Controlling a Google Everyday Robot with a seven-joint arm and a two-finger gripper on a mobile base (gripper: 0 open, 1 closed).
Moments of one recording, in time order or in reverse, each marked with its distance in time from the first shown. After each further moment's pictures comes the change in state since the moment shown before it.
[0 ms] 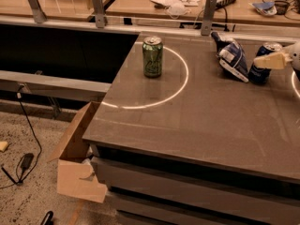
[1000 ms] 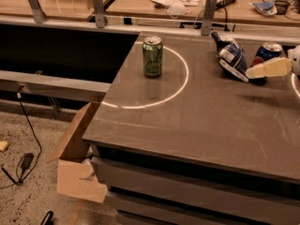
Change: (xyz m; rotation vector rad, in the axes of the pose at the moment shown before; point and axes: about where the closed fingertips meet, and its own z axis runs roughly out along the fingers) arm 0.008 0.014 -0.007 -0.037 -0.008 0.039
